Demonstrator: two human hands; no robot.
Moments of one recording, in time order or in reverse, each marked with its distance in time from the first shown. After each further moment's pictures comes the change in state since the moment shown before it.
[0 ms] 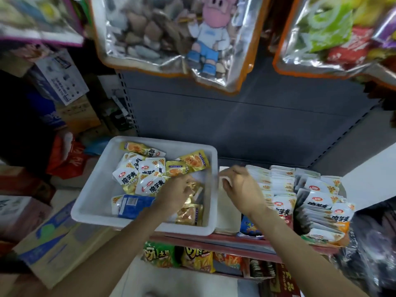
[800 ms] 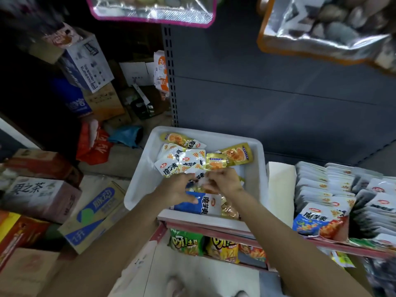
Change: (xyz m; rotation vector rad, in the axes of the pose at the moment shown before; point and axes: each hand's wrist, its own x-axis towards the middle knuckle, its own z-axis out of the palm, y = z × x) left_hand -0.022 -0.105 -0.078 0.108 -0.294 -0.106; right_hand 0.065 -0.125 0.107 1.106 -0.285 0.769
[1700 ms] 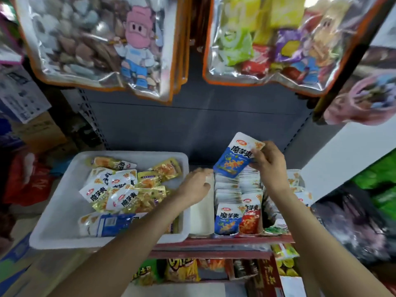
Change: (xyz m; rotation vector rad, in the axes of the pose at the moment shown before) left_hand 0.065 0.232 0.075 -0.069 0.116 0.252; right_hand -0.090 -0.041 -0.265 -0.078 0.482 -0.745
